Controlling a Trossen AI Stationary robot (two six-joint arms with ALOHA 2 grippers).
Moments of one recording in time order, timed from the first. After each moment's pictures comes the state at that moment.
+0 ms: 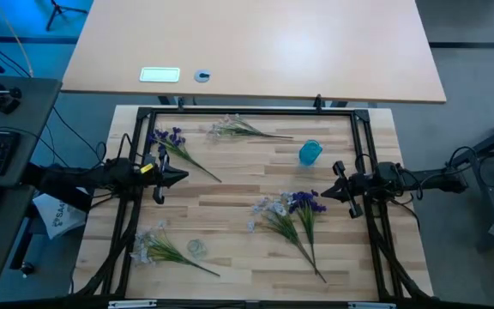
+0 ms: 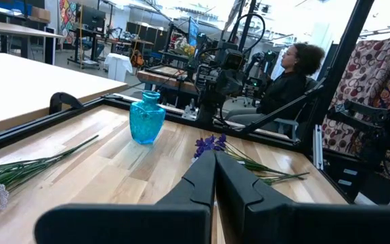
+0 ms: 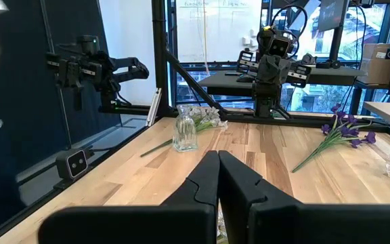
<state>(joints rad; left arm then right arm) -0.06 0.01 0.01 0.05 -0.16 -0.21 0.10 0.01 0.01 0.04 -0.16 0.00</state>
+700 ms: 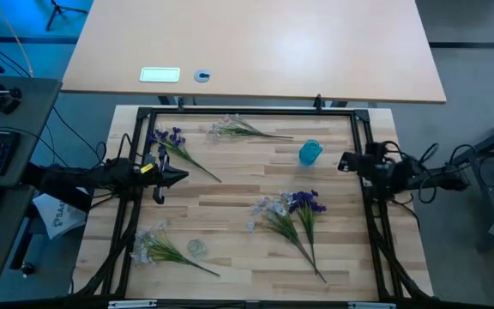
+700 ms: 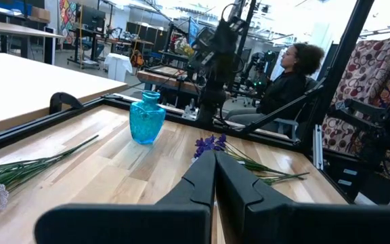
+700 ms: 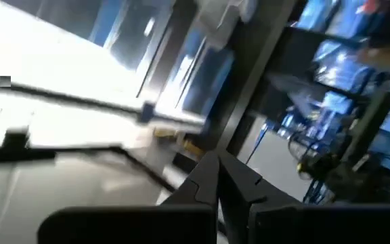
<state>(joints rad) -0.06 0.01 0.01 0.05 -0.16 -0.21 0.13 0.06 0.01 0.69 0.29 1.06</state>
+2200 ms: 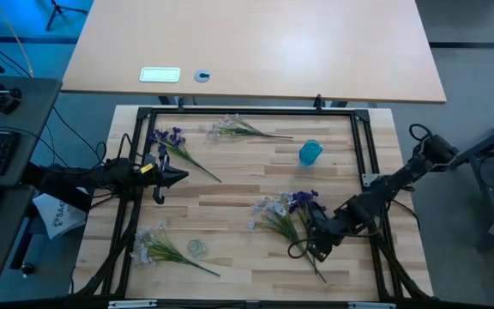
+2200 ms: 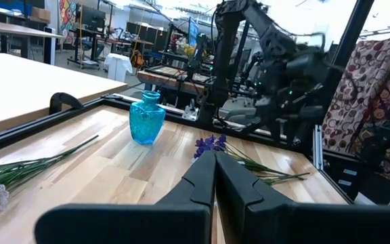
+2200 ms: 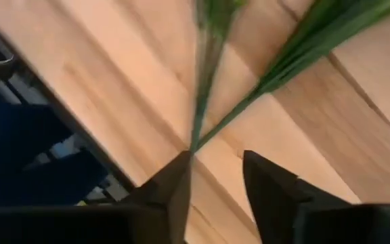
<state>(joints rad) -0.06 0.01 0.01 0.05 -0.16 -0.21 0.61 1.40 0.82 -0.56 -0.15 1.43</state>
